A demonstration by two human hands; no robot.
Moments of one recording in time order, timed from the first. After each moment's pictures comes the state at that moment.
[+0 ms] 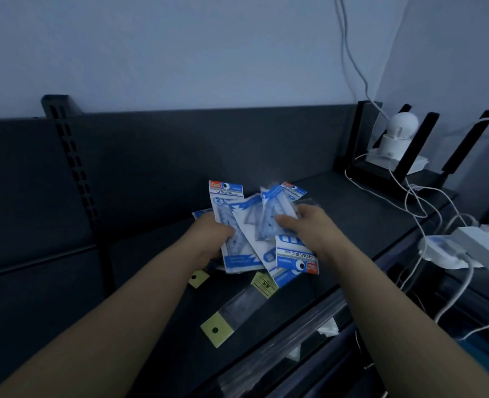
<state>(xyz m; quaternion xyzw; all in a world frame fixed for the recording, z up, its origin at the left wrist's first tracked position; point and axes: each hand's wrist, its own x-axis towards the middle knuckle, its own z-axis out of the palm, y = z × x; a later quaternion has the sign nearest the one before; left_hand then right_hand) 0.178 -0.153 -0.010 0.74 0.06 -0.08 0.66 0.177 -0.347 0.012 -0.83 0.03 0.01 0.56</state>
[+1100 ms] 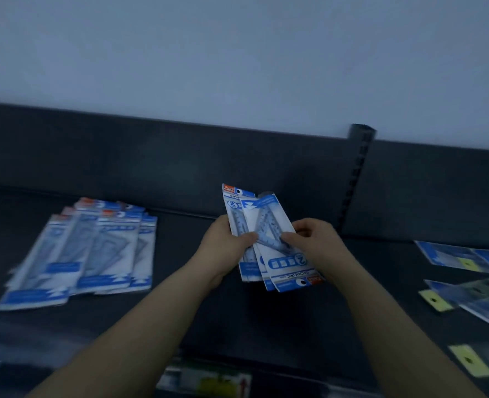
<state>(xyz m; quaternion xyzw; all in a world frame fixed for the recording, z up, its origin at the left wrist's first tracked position) -0.067 0.133 0.002 0.69 0.24 0.20 0.65 0.041 -0.007 0.018 -0.81 -0.24 0.16 0.51</state>
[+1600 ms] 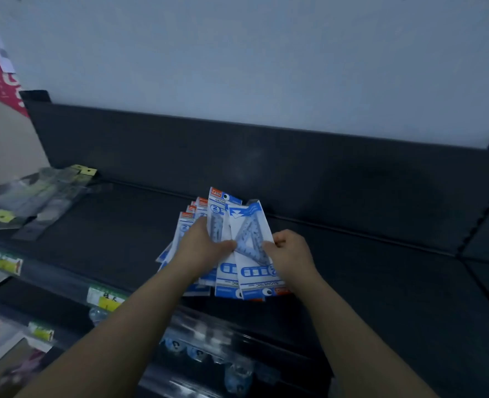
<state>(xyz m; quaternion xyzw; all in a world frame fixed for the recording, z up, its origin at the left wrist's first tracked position) -0.236 0.298 0.005 0.75 0.40 0.24 0.48 -0.107 0.192 -0.015 -0.79 -0.29 0.18 0.51</state>
